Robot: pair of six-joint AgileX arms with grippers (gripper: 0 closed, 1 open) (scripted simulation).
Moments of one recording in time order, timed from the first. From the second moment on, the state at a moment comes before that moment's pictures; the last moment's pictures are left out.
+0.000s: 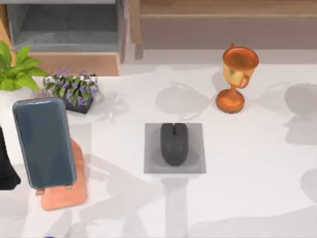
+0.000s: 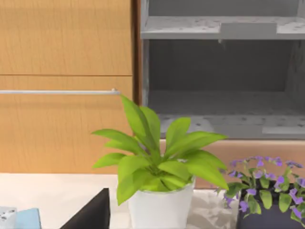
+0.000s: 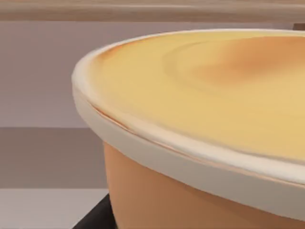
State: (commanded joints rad) left arm 0.00 0.00 0.00 0.00 0.00 0.00; right arm -0.35 2.20 0.64 1.56 -0.30 0.00
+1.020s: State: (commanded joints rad) left arm 0.00 0.00 0.00 0.00 0.00 0.00; right arm -0.13 1.90 0.88 1.32 0.02 -0.03
